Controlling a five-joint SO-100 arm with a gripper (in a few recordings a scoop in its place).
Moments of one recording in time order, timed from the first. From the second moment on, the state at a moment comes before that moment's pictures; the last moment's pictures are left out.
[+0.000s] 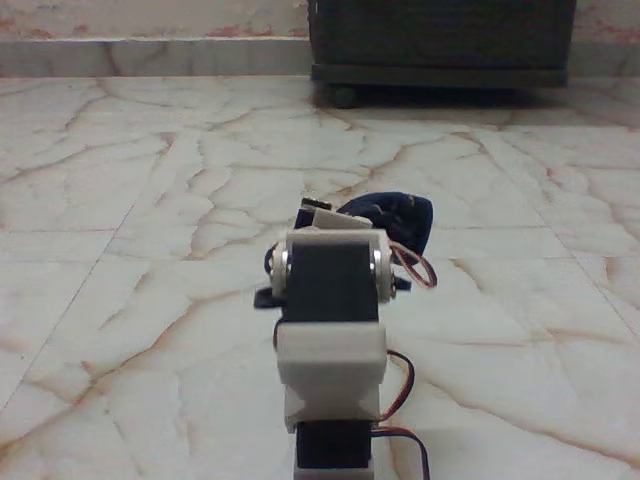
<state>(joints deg) 0.3 130.7 153.6 -7.1 -74.5</state>
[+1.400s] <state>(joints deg) 1.1 138.0 176.7 -43.5 -87.9</state>
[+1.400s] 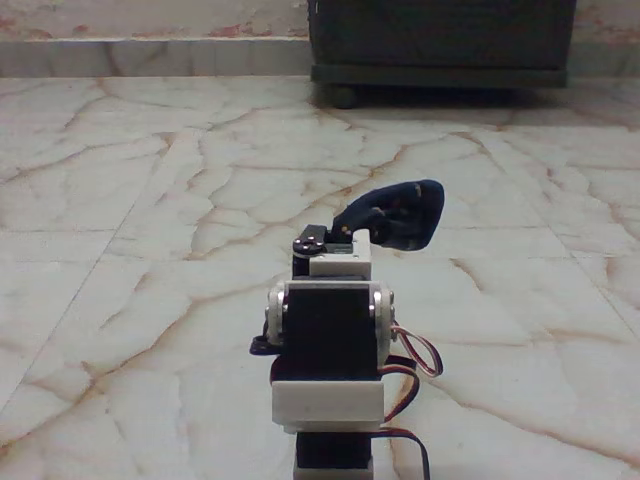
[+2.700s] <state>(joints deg) 4.0 138.0 176.7 -39.8 -93.0</state>
